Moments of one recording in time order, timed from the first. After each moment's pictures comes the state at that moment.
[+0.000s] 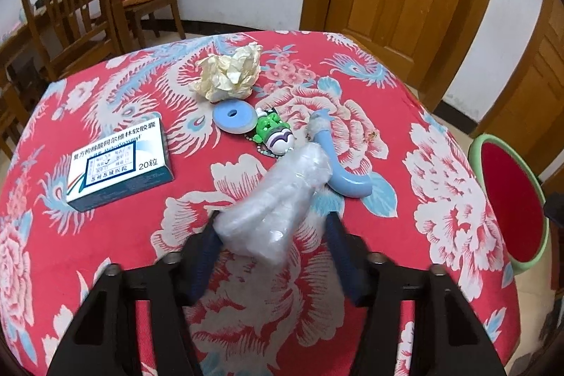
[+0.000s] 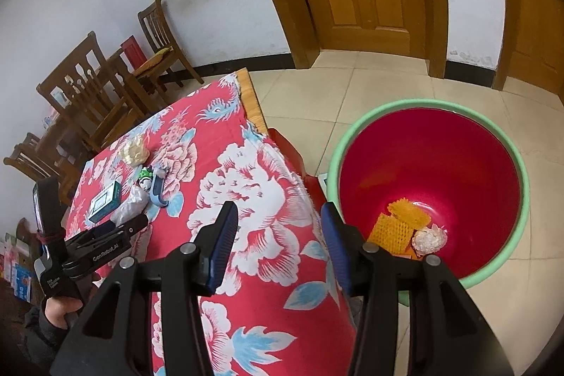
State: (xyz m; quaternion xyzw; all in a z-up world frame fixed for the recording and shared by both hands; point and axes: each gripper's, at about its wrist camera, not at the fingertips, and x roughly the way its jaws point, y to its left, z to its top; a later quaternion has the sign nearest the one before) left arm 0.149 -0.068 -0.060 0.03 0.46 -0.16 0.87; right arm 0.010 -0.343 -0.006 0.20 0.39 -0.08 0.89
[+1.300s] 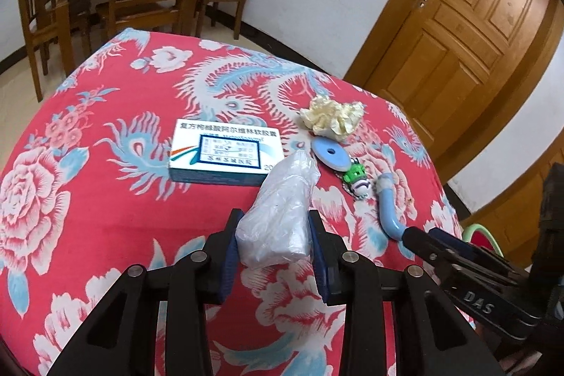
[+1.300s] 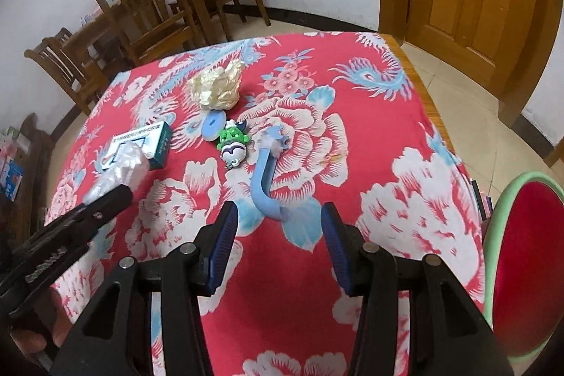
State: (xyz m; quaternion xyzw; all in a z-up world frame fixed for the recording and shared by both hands) left arm 0.140 0.025 -0.042 -0.14 0.43 -0.08 0.89; right arm 0.139 -0.195 -0.043 0.07 0.47 0.05 0.88
